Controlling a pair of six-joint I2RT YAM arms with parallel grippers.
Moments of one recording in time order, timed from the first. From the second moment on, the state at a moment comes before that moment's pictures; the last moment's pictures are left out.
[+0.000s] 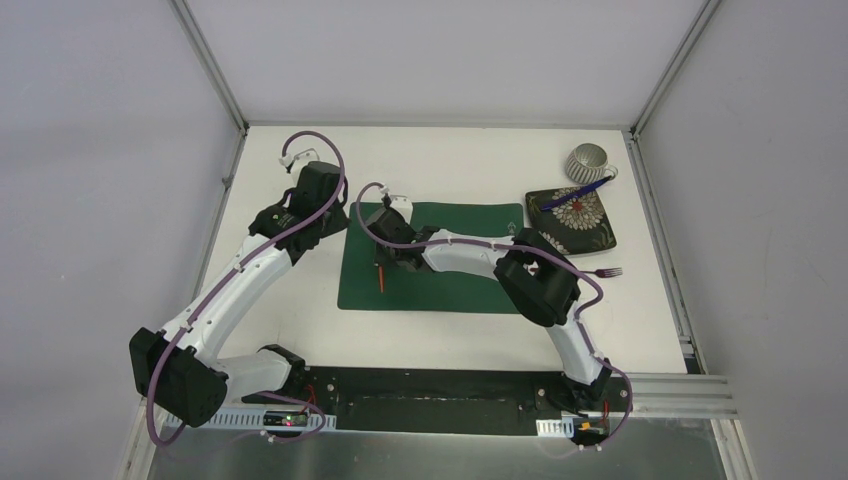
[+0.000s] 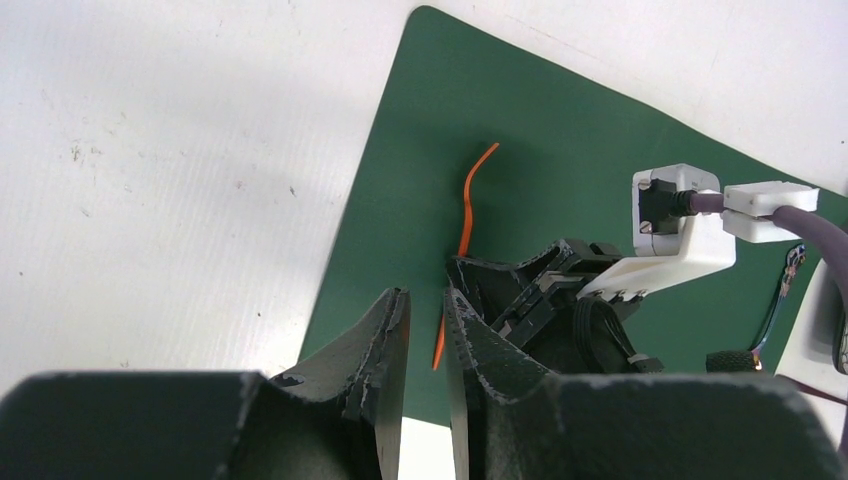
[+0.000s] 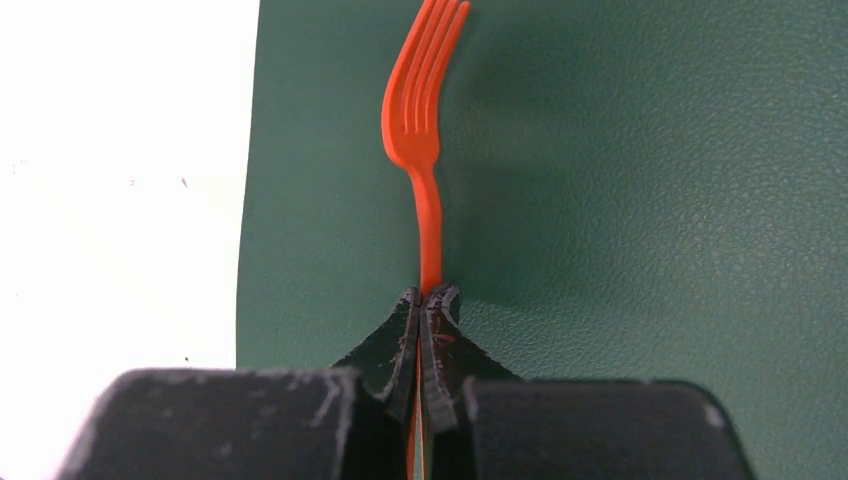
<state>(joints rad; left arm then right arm) -0.46 1.17 1.09 -0.61 -0.34 -0.50 1.02 2.14 1.52 -0.24 0.25 0.85</state>
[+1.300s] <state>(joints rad) -0.46 1.18 1.10 -0.61 -0.30 -0.50 0.99 2.15 1.57 -0.30 0.29 0.80</state>
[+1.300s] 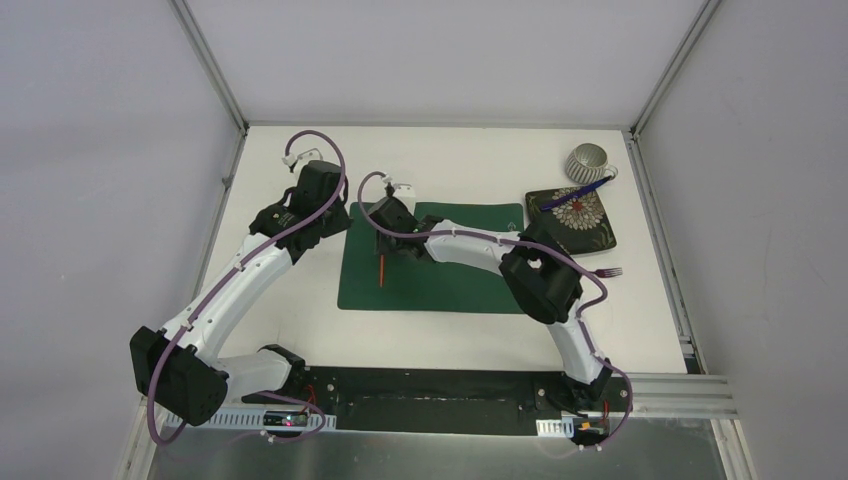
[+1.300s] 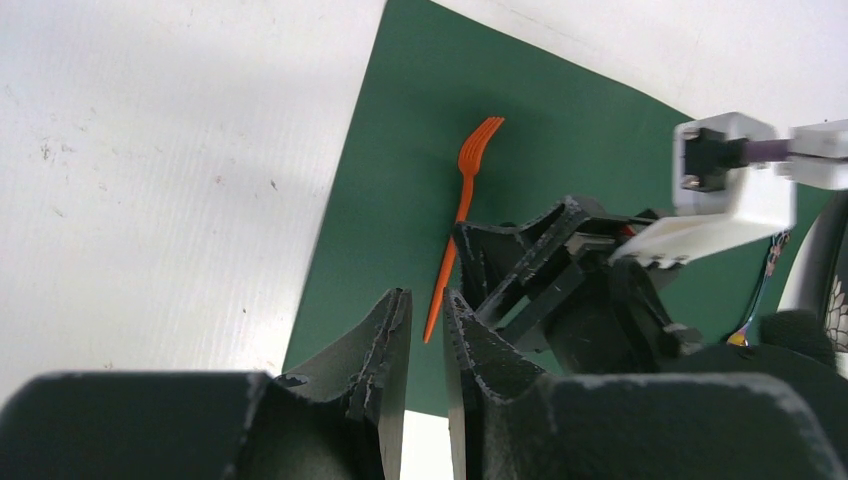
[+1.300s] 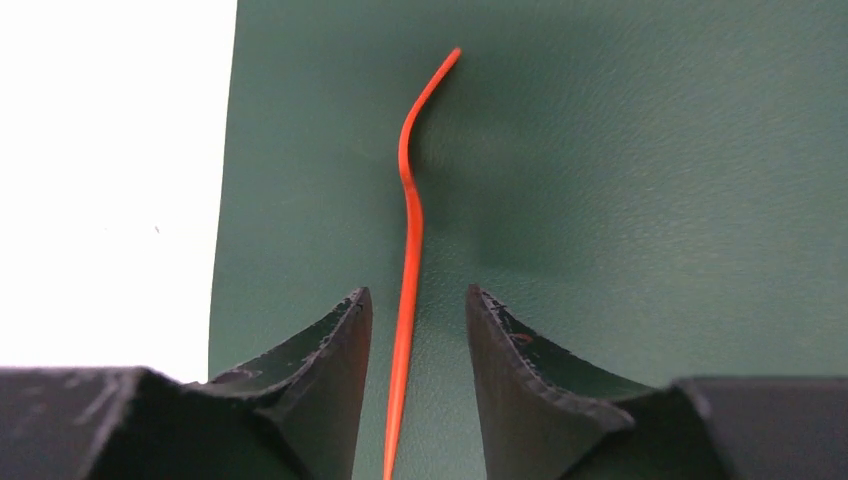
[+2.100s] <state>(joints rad) -0.46 1.28 1.10 -0.55 -0.21 -0.52 0.72 1.40 1.03 -0.62 0.66 0.63</state>
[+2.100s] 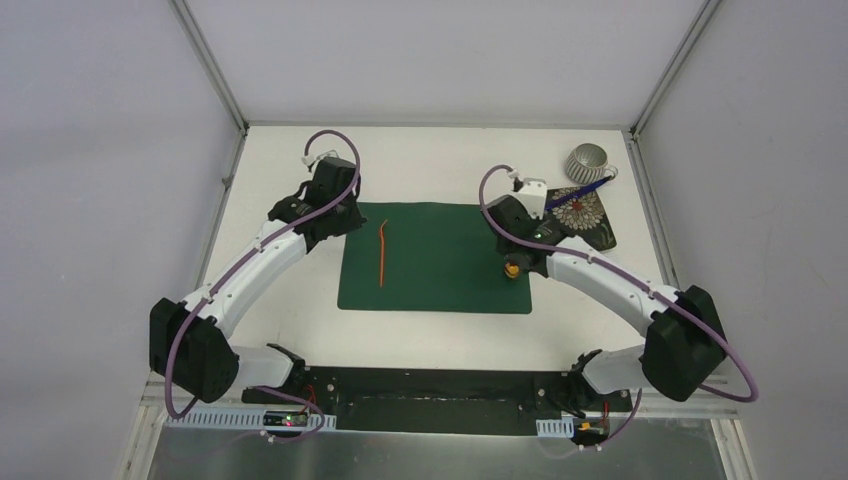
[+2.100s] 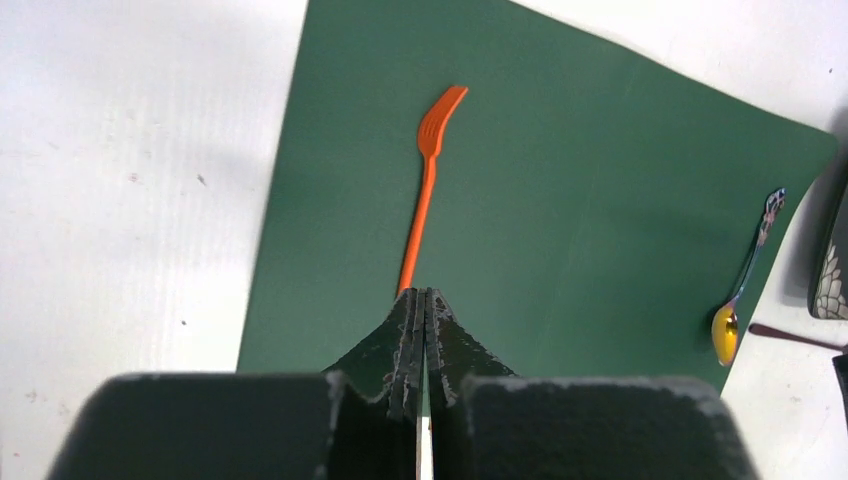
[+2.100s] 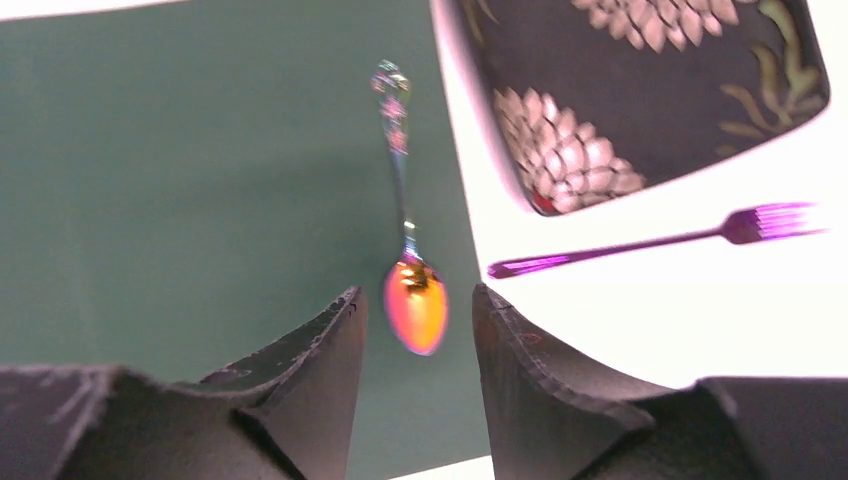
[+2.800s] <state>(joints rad) -0.46 1.34 1.11 -0.51 -0.13 -0.52 0.25 1.24 0.78 -0.58 0.63 0.71</state>
